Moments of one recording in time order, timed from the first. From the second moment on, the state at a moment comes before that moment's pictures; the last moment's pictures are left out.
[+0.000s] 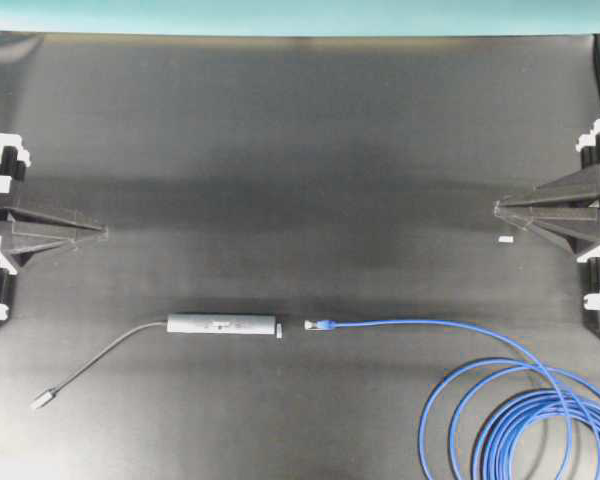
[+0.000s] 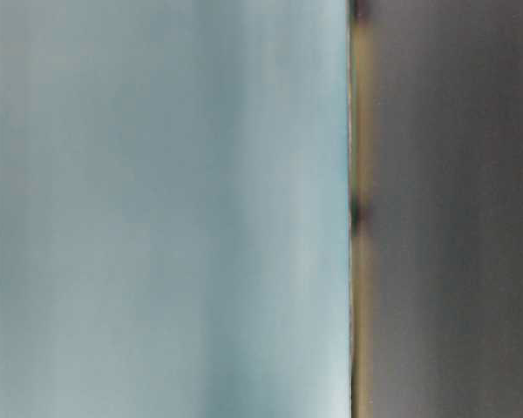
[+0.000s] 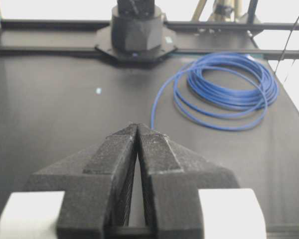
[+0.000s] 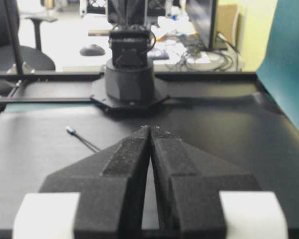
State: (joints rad) left arm 0.00 -0.96 1.17 0.00 -0.29 0.00; right arm 0.02 -0.96 1.17 0.00 -0.29 0.01
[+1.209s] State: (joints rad) left arm -0.10 -0.46 1.02 0.04 -0.29 -0.12; right arm 0.08 -0.23 0.74 0.02 0.32 0.03
